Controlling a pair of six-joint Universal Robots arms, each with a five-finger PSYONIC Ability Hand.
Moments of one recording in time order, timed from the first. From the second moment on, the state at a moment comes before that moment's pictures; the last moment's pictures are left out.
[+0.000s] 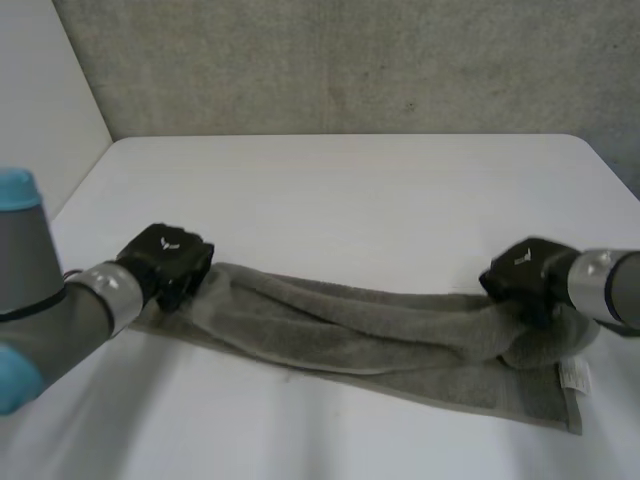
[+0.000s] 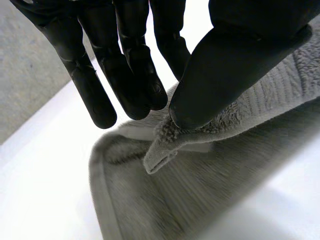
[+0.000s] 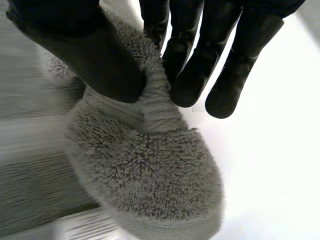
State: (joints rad) left arm 4.45 -1.92 -1.61 3.08 -1.34 3.69; right arm 1.74 -1.14 1.36 0.54 1.30 2.25; left_hand 1.19 1.22 1.22 1.22 1.03; right_hand 1.32 1.32 1.33 1.34 1.15
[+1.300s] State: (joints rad) left arm 4.22 -2.02 -1.52 3.52 -1.37 3.12; right arm 1.97 -1.27 0.89 0.35 1.43 2.62; left_hand 0.23 0.23 0.23 0.23 0.05; right_hand 1.32 1.32 1.33 1.34 1.15
